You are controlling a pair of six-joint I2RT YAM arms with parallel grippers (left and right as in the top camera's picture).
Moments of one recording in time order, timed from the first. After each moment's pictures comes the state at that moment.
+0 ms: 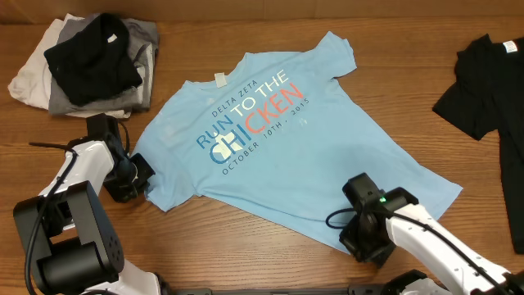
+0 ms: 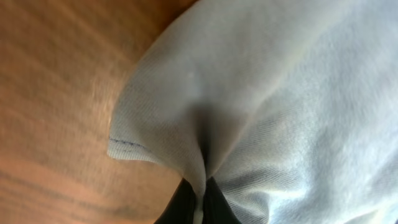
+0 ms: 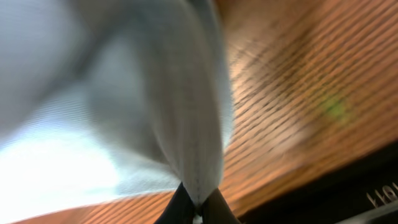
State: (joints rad) left arm 0.30 1.76 0.98 -0.82 0.04 -0.41; right arm 0.43 1.28 0.57 -1.03 -0.16 1.16
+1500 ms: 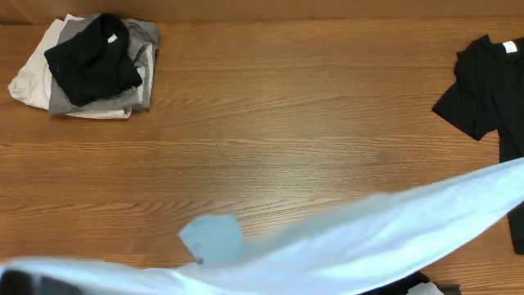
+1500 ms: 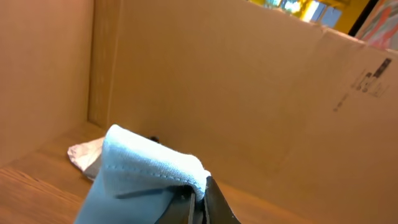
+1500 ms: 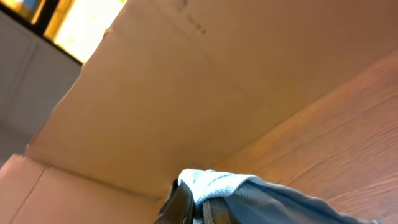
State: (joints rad) left arm 0.30 0.92 2.50 -1.61 0.11 -0.39; right arm 0.43 1.15 2.60 -1.61 0.29 0.87
